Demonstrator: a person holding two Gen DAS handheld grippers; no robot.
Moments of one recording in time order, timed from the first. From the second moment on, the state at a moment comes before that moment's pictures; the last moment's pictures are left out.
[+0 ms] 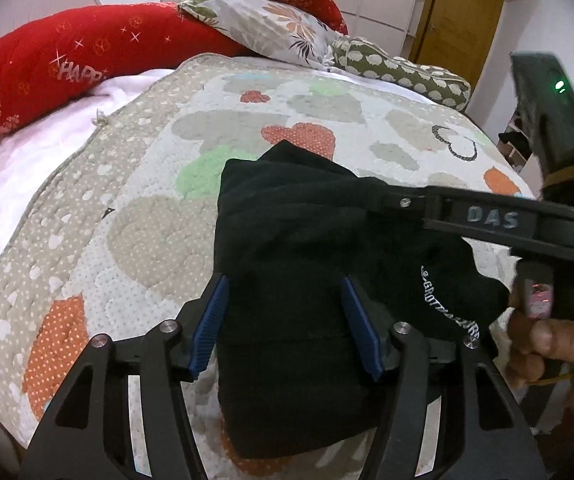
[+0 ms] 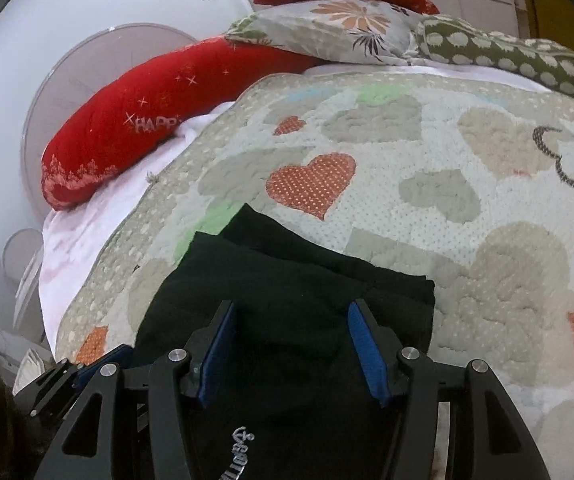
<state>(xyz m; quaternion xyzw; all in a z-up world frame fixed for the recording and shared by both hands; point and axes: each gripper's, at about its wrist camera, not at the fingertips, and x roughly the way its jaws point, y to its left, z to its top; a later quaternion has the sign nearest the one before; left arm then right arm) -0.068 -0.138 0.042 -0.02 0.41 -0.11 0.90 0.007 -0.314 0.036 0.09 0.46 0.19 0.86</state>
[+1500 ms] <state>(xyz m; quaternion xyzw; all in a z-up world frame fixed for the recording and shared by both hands) -0.158 -0.137 0.112 0.02 0.29 -0.07 0.95 -0.157 -0.341 0.106 0.06 0.34 0.09 0.93</state>
